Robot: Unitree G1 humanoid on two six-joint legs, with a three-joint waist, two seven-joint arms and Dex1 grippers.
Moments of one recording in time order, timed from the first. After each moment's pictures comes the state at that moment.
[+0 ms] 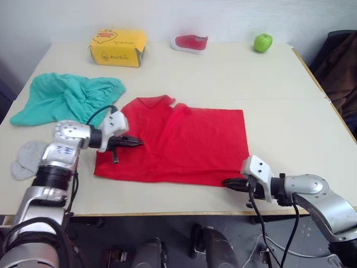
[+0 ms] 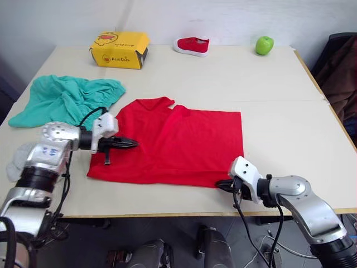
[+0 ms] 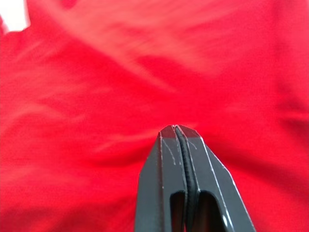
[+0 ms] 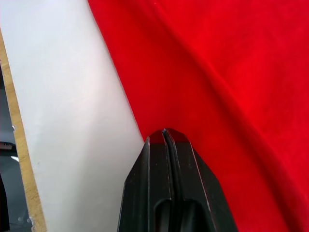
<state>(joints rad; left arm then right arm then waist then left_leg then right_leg) -0.62 0.85 -0.07 0.28 -0.27 0.29 -1.37 -0.08 -0.82 0.03 -0.40 0.43 0.60 0.93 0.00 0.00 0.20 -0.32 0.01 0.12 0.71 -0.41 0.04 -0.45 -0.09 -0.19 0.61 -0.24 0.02</state>
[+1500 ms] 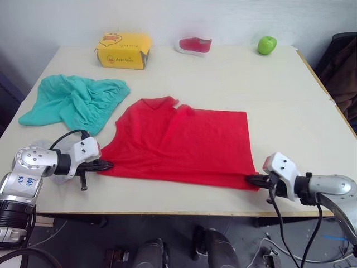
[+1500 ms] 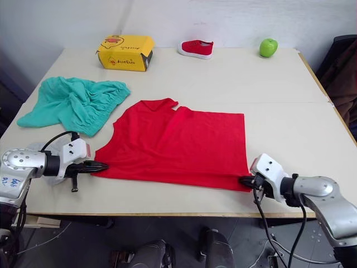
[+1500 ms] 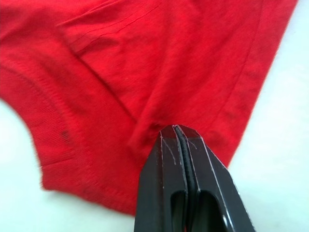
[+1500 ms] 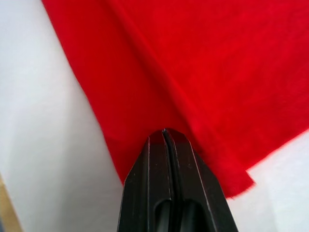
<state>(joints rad) -0.33 0.97 0.03 0.23 -0.18 0.16 -1.16 0.01 -0.94 -0.10 -0.30 0.36 0.47 0.92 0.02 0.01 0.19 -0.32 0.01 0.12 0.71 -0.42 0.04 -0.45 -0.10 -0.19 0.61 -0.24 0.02</state>
